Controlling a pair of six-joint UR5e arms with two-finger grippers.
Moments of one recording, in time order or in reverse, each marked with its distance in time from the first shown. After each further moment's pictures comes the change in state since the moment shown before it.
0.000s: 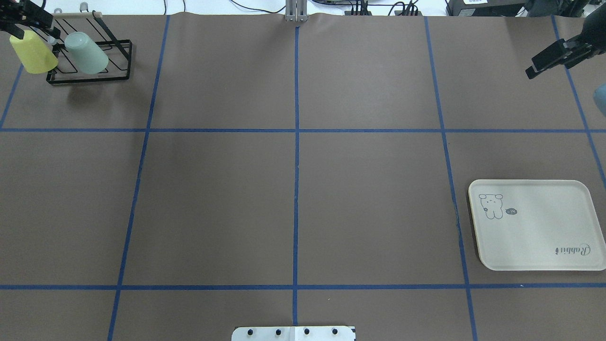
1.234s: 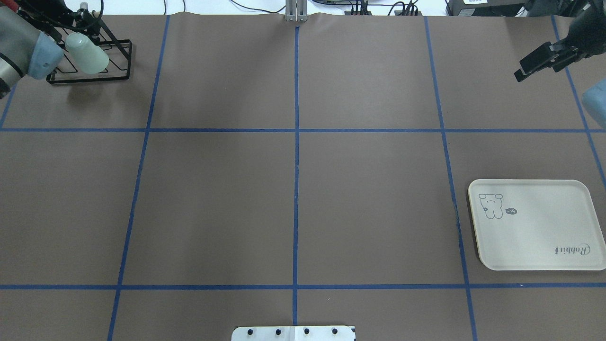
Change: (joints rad) left arm 0.094 -0.141 0.142 0.109 0.154 0.008; right arm -0.023 0.009 0.001 0.000 -0.001 0.027
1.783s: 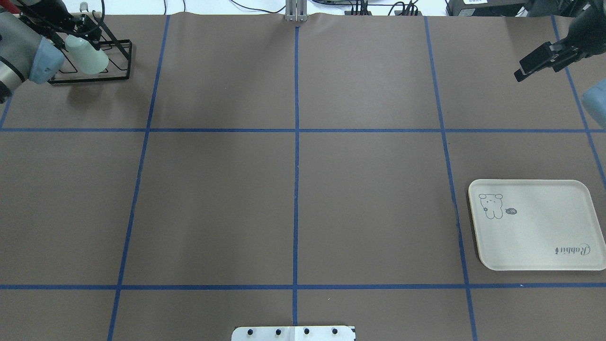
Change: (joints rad) left arm 0.012 0.008 0.002 -0.002 -0.001 0.001; right arm 0.000 0.000 0.001 0.000 0.000 0.000
